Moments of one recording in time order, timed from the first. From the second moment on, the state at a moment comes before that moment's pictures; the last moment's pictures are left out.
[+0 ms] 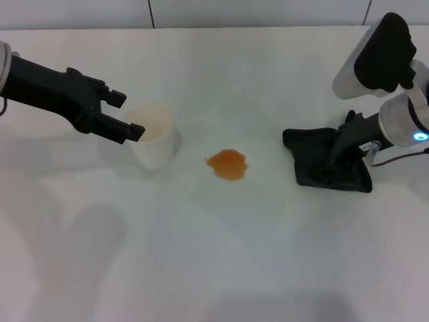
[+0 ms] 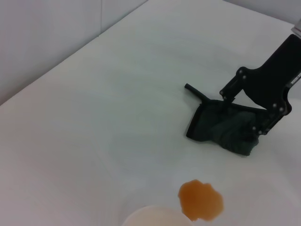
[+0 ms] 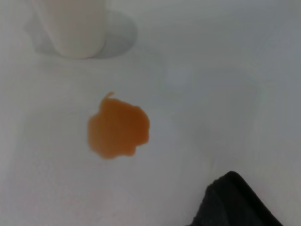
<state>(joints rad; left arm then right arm) -1.19 -2.07 2.85 -0.98 0.19 1.85 -1.36 0.56 2.02 -1.56 -1.21 -2.45 -1.18 2.36</state>
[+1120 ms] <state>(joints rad) -1.19 -2.07 2.85 -0.98 0.19 1.84 -1.38 0.56 2.02 -1.62 -1.23 -2.46 -1.15 2.36</state>
